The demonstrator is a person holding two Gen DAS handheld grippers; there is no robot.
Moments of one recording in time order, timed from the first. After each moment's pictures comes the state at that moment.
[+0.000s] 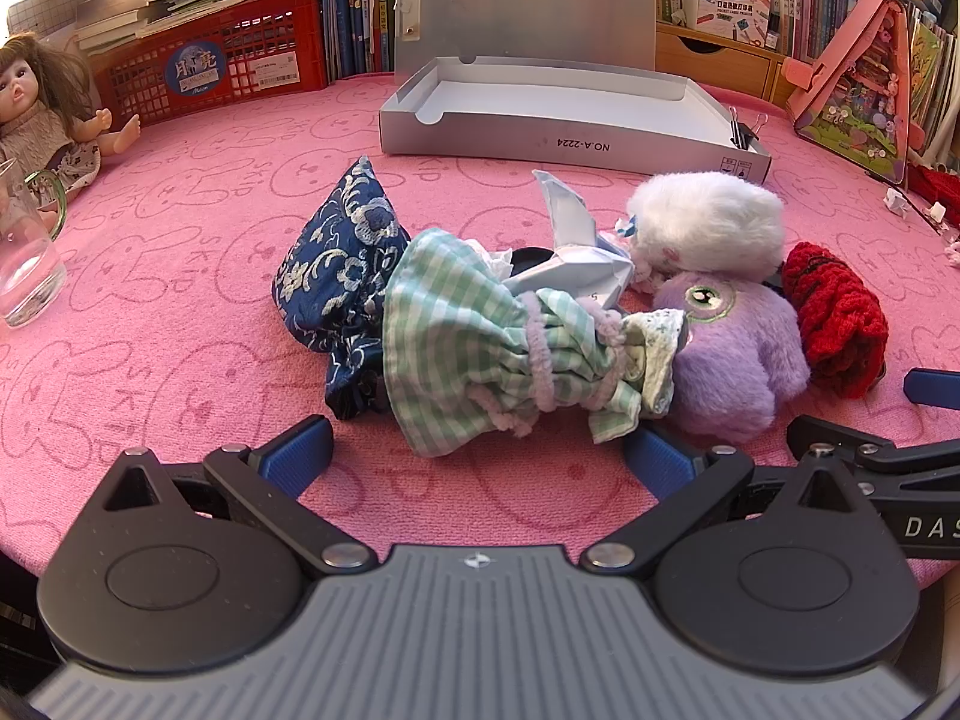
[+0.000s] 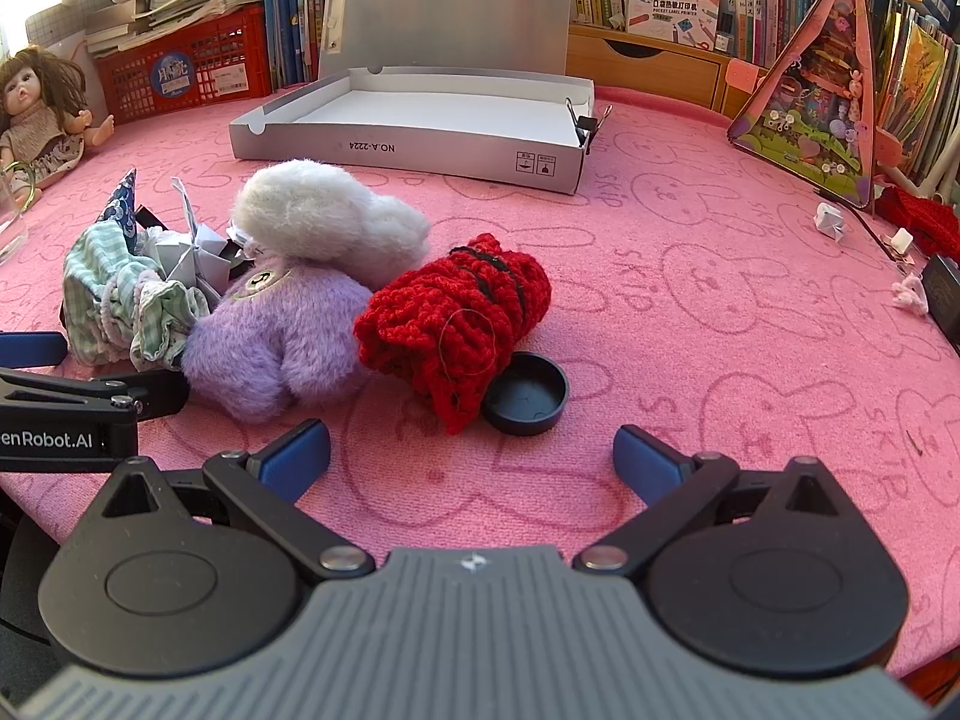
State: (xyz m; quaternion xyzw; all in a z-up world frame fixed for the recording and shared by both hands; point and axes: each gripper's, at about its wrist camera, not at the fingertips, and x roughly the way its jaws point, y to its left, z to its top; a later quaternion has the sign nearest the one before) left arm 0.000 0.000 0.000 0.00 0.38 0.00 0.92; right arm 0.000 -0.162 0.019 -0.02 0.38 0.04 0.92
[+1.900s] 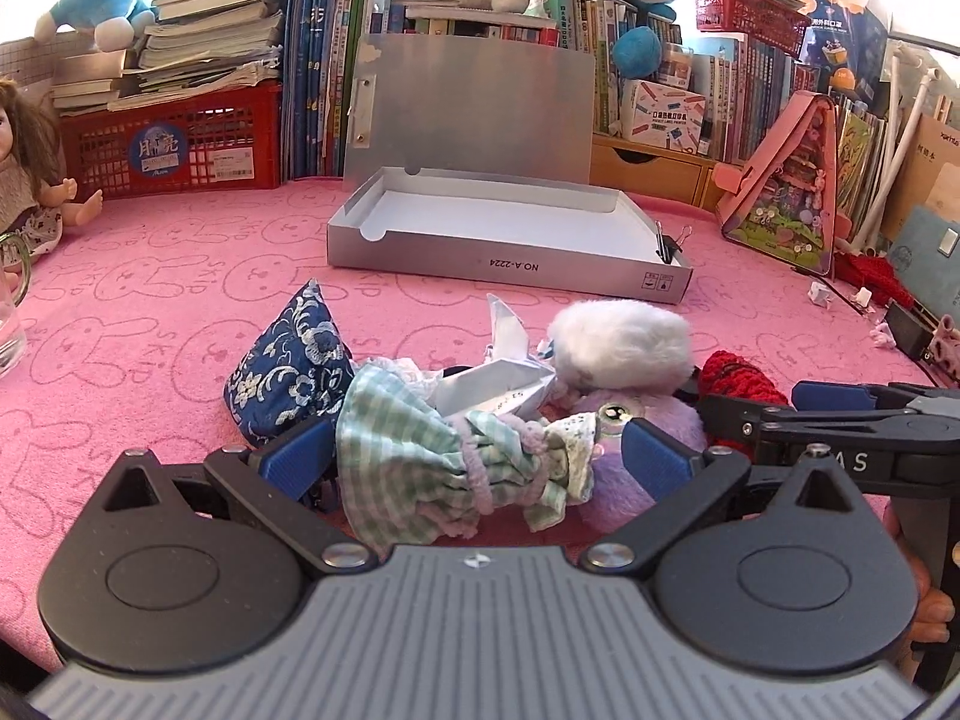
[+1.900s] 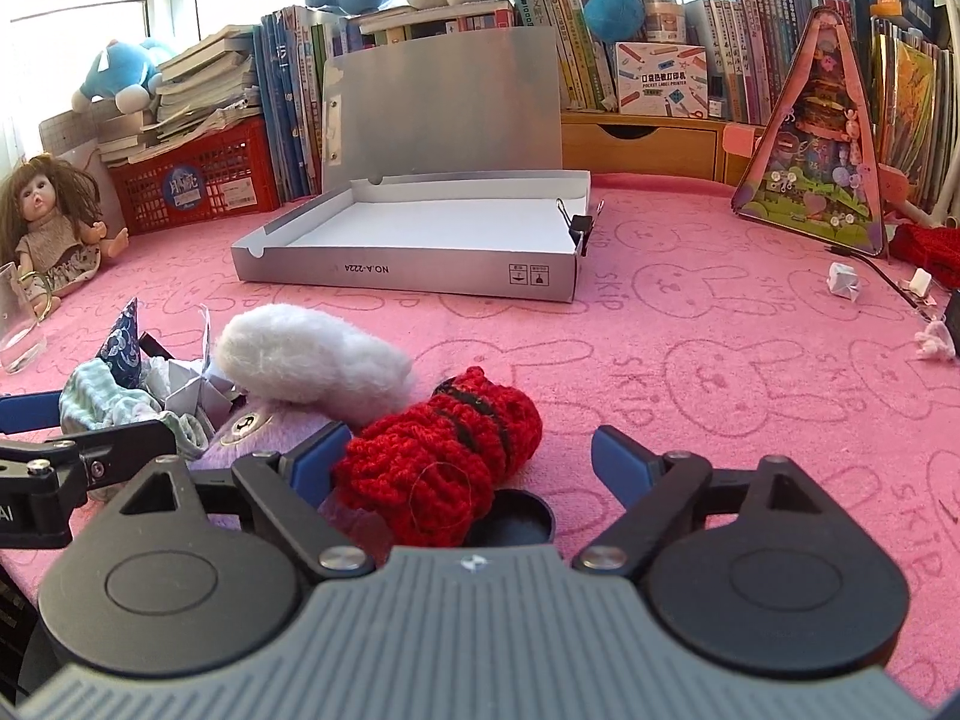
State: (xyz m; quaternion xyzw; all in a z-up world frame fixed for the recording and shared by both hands) left arm -0.013 0.002 0.022 -0.03 0.28 -0.06 0.96; right arm 0.021 -0.185 0.024 0.03 0.29 0.07 0.95
